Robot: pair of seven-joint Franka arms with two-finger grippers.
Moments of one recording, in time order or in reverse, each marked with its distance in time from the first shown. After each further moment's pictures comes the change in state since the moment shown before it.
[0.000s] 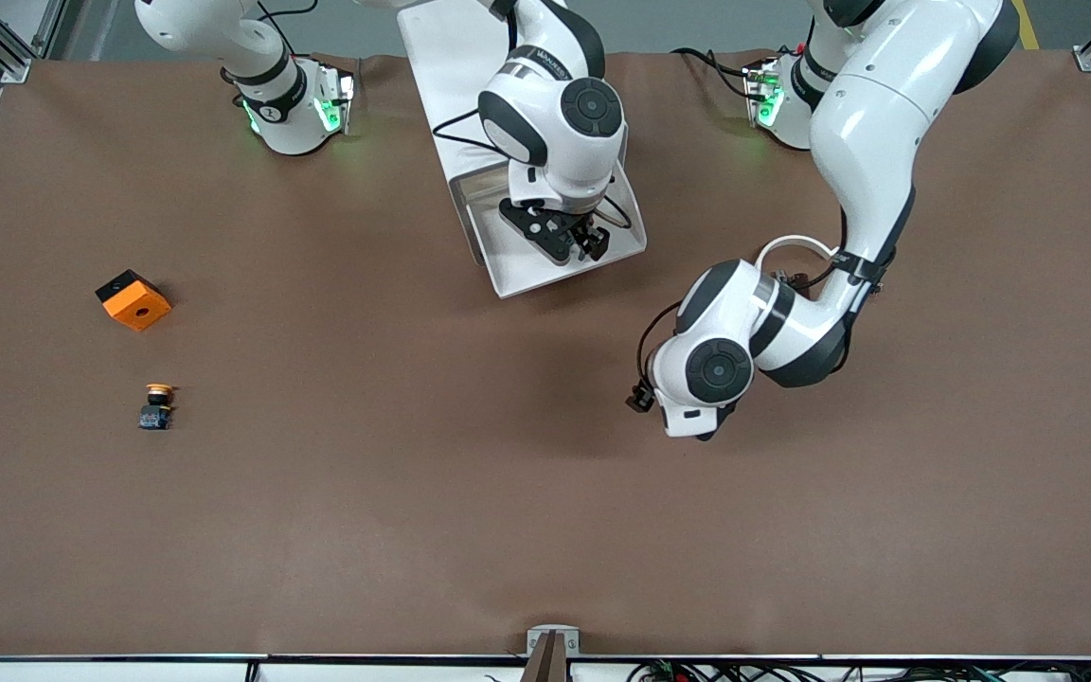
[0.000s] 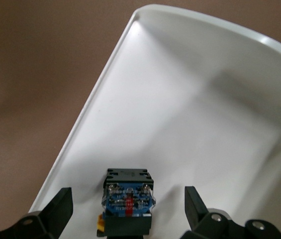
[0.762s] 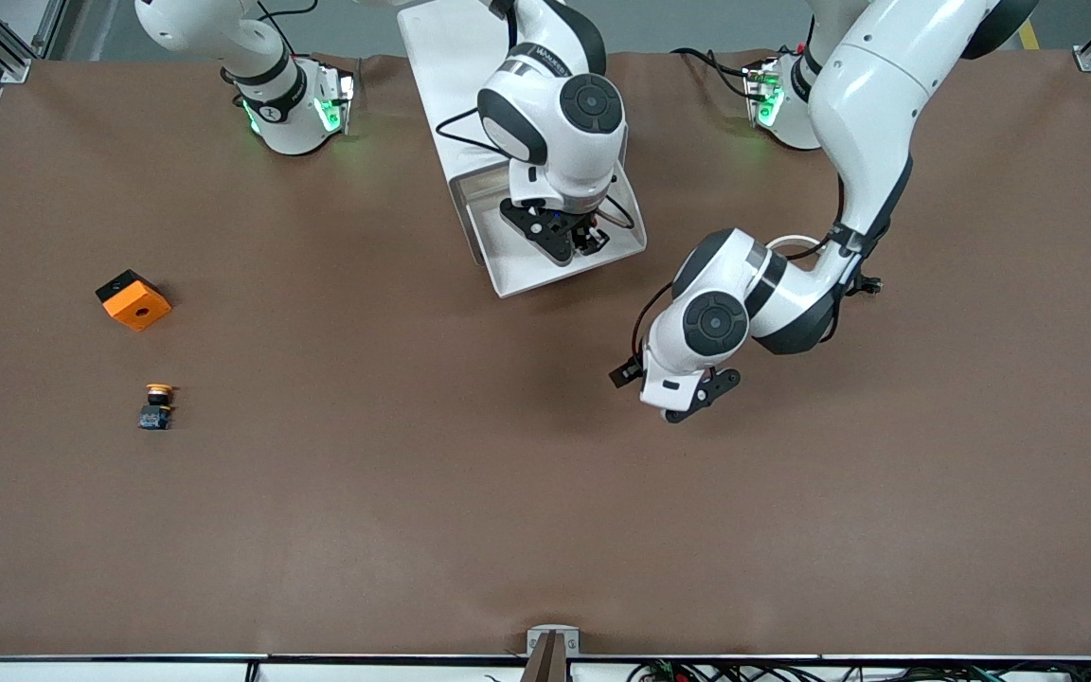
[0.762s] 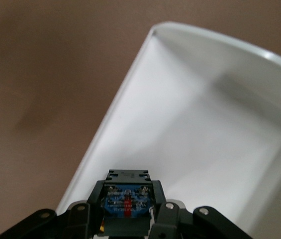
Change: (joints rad) left arm 0.019 -0.149 -0.009 -0.265 0.001 0.226 0.334; right arm -0.009 0.000 -0.013 0.050 0.001 0.000 -0.003
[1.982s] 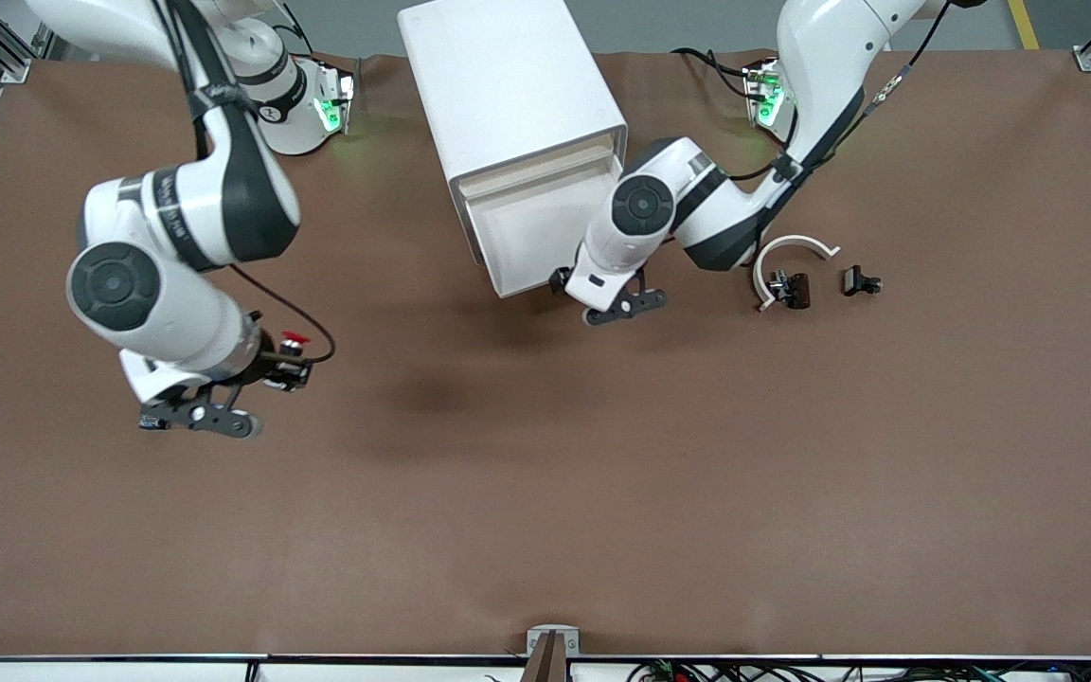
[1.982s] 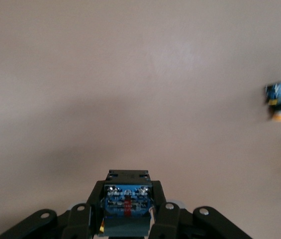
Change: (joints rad) left arm 0.010 -0.129 -0.252 -0.247 0.000 0.154 -0.069; right arm -0.672 -0.144 -0.048 -0.062 -0.068 -0.075 -1.216
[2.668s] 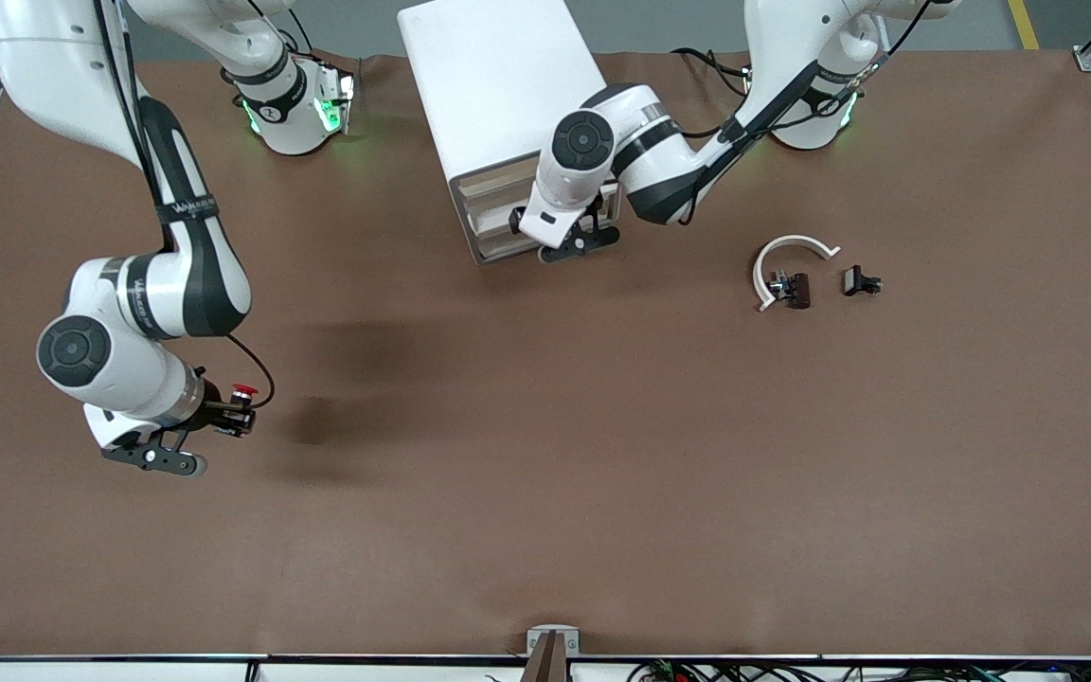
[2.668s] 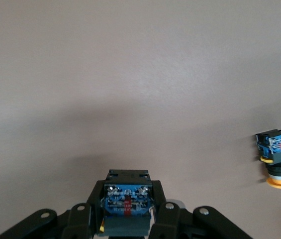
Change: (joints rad) left arm -0.014 0.002 -0.158 -0.041 0.000 -0.027 -0.172; right arm -0.167 0.118 0.002 -0.186 -0.012 0.357 -0.149
